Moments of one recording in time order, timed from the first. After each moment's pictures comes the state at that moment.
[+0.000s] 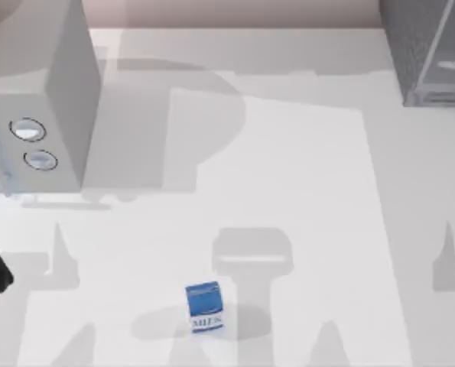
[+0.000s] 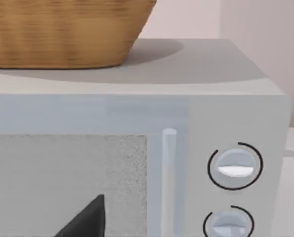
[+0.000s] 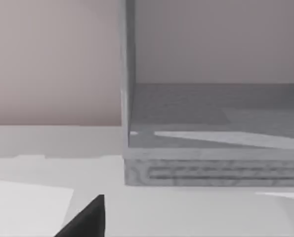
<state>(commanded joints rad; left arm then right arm) 0.00 0.00 0.00 0.00 0.00 0.00 0.00 0.00 0.00 0.00 0.00 0.00</state>
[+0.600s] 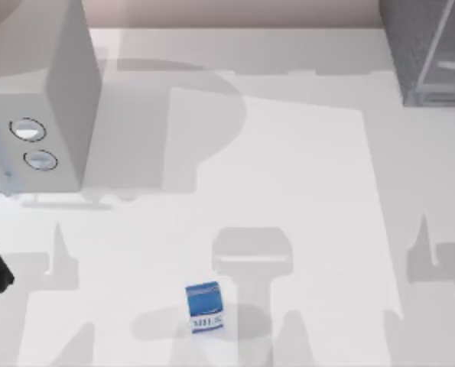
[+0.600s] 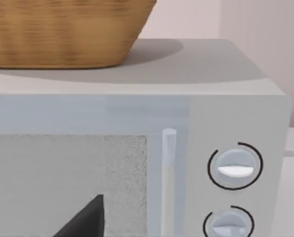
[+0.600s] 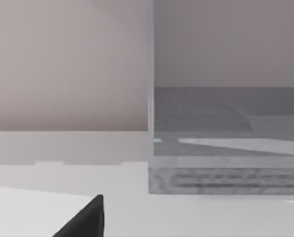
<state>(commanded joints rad) 0.00 0.00 0.00 0.00 0.00 0.00 0.32 0.27 0.01 0.26 0.31 0.01</state>
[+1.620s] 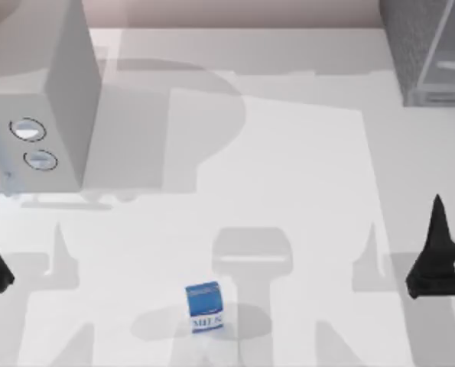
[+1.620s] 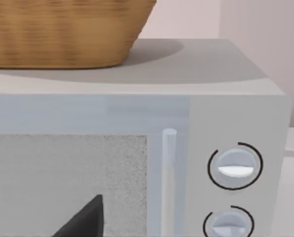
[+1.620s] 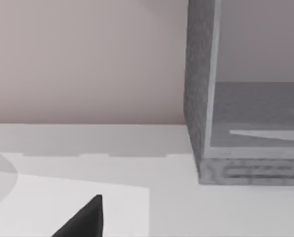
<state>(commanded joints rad) 0.00 0.00 0.00 0.00 0.00 0.00 0.92 0.77 0.02 0.73 0.93 0.02</state>
